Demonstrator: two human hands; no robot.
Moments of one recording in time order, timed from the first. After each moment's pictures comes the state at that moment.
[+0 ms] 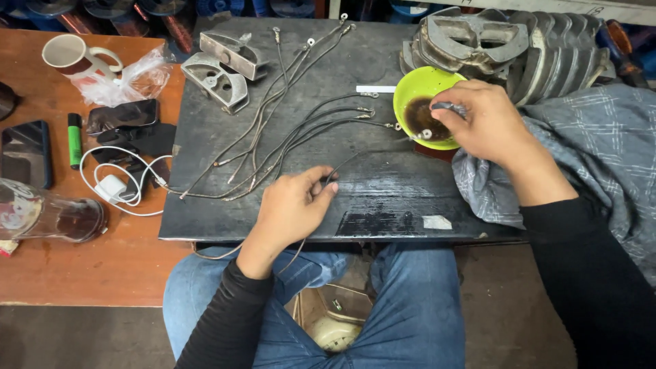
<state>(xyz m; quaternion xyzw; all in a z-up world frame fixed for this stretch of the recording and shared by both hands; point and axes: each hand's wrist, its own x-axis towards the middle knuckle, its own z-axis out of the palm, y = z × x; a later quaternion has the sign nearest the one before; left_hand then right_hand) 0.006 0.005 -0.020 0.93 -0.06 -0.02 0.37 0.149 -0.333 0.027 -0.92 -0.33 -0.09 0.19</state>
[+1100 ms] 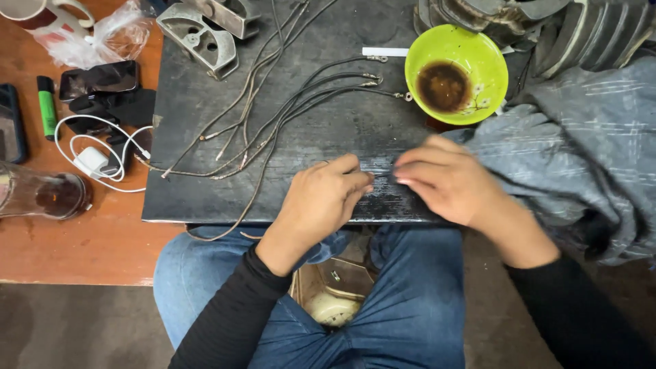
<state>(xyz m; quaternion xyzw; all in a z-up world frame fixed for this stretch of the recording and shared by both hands) -0.002 -0.031 -0.023 0.92 -0.24 0.06 0.32 0.047 -0.285 -0.007 -0.84 -0.47 -0.09 0.27</state>
